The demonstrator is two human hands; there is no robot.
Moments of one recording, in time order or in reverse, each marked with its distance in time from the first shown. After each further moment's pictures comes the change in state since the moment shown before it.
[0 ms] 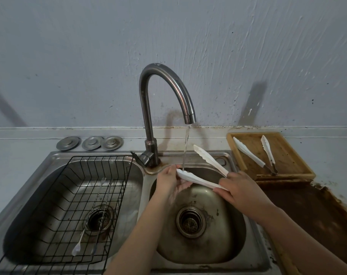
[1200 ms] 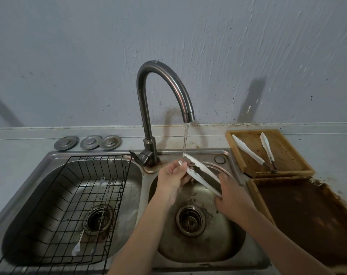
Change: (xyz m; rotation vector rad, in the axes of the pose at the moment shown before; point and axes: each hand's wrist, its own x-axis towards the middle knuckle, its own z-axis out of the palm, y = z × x) left_hand -0.010 -0.002 0.006 0.036 -0.163 0.167; right_hand 0.005 -0.013 0.038 0.293 -0.067 0.431
